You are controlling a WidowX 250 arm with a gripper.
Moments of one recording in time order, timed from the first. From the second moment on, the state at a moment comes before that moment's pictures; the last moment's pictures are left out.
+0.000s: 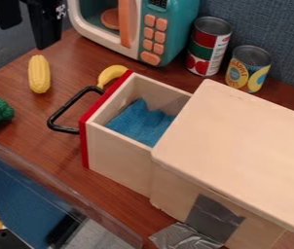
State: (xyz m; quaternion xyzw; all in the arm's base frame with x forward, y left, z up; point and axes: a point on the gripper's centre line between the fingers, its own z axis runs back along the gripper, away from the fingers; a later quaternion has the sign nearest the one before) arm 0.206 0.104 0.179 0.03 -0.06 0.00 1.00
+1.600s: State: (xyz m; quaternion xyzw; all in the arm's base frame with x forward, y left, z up) arm 0.363 0.151 0.071 0.04 -0.07 -0.10 0.99
